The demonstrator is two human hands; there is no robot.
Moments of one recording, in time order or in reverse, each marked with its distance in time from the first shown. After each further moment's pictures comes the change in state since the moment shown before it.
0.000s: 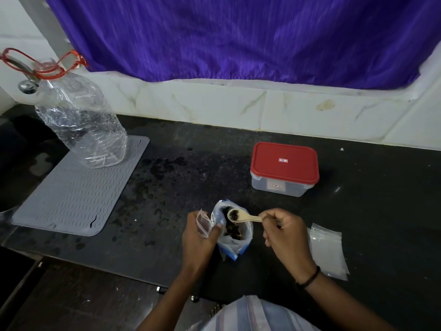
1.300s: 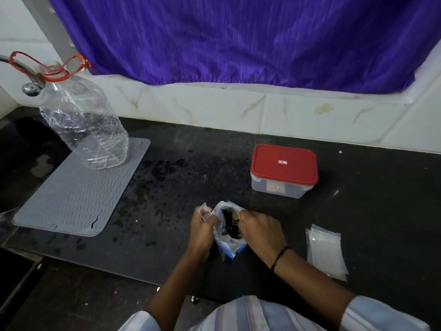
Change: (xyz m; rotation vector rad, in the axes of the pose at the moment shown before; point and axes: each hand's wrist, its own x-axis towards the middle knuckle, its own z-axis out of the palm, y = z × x) left_hand 0.031 0.005 0.015 -0.298 -0.107 -0.294; right_hand 0.031 0.025 0.048 -0.978 -0.178 -0.451
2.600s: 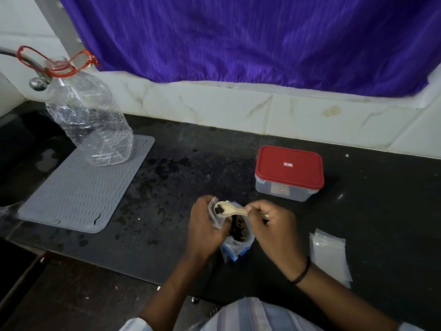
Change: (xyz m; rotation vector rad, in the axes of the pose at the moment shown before) left_hand -0.010 0.012 -0.005 0.522 0.097 0.674; right_hand -0.019 -0.015 -0.067 0.828 0.281 0.108
